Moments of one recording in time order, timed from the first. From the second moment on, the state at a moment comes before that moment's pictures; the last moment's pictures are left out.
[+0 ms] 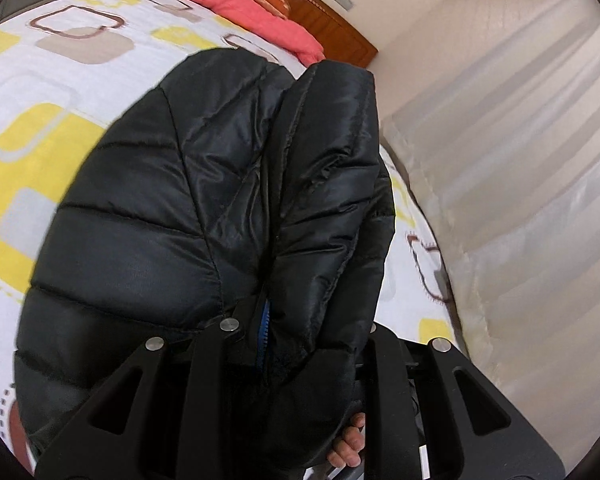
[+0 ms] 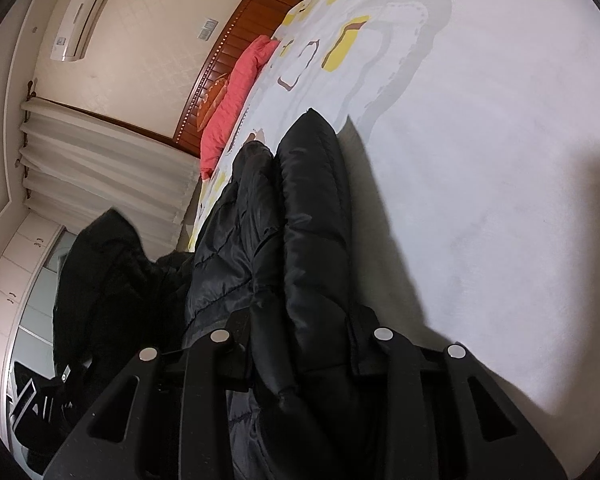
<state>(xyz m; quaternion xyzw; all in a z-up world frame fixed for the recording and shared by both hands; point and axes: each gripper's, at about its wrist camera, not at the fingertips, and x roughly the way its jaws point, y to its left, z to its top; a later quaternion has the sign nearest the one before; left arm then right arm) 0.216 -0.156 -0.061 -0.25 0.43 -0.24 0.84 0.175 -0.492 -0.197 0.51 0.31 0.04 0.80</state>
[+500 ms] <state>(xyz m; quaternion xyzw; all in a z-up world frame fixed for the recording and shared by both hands) 0.233 -0.215 -0.086 -0.20 0.46 -0.24 0.83 0.173 -0.495 -0.200 0.51 0.31 0.05 0.80</state>
